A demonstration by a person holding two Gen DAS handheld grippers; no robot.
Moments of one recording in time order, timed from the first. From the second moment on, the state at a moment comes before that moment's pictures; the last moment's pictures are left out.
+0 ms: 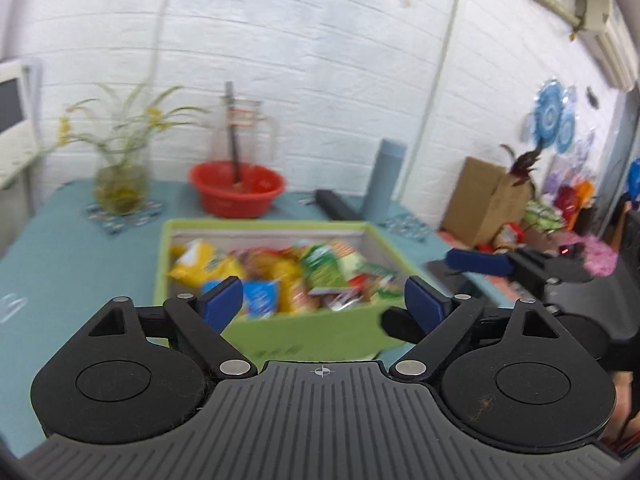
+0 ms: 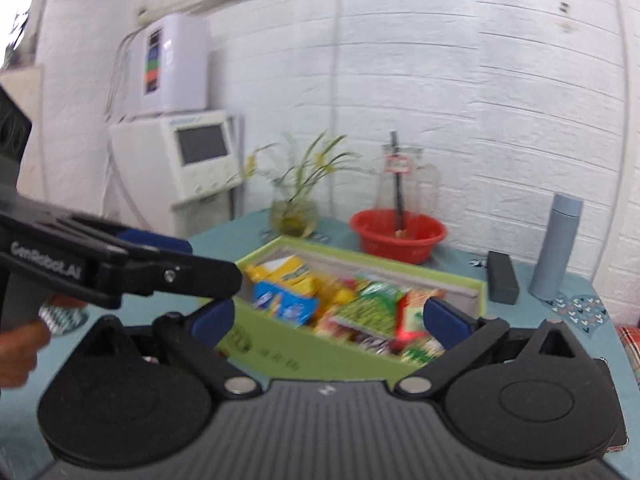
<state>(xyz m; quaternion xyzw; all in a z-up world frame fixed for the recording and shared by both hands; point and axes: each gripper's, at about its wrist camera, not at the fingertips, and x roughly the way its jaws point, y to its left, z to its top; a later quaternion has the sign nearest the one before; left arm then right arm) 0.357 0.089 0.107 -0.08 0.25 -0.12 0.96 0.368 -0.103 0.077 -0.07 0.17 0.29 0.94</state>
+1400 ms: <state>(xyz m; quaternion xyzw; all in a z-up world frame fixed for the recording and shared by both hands) 0.252 0.064 -0.001 -0.18 0.42 -0.05 0.89 0.219 -0.097 -0.025 -0.03 0.35 0.36 0.87</state>
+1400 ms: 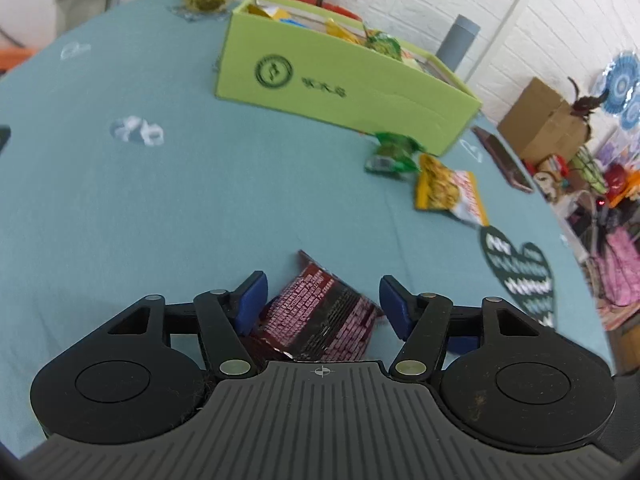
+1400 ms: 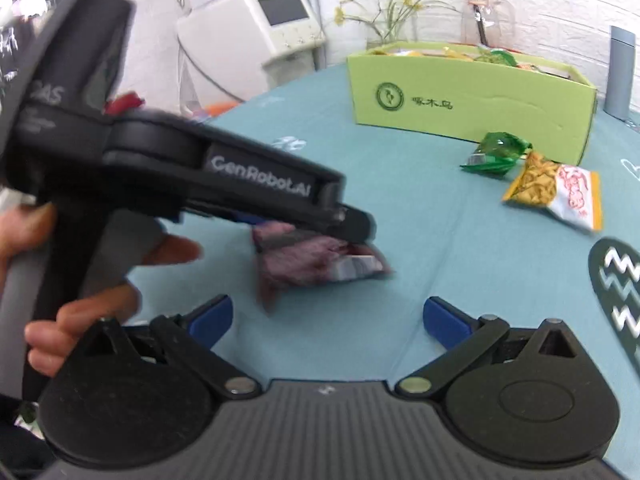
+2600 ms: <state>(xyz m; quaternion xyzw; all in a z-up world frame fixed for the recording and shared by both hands) 0.228 0.048 -0.005 -0.16 0.42 -0.14 0.88 0.193 -0.082 -0.035 -0.09 0.32 0.32 0.89</state>
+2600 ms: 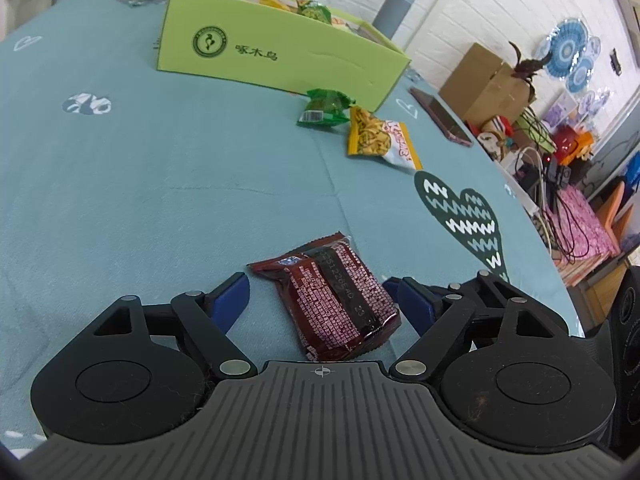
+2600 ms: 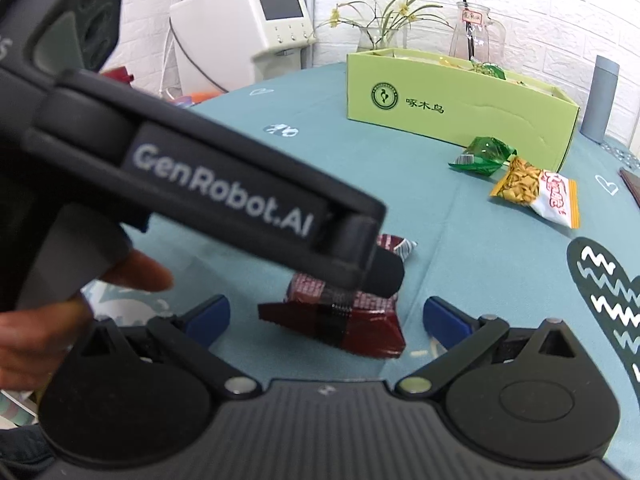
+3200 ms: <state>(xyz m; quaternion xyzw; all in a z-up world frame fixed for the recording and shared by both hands) 0.275 0.049 0.032 -0.13 0.38 -0.14 0.90 0.244 -0.070 0.001 -0.11 0.27 0.33 0.90</state>
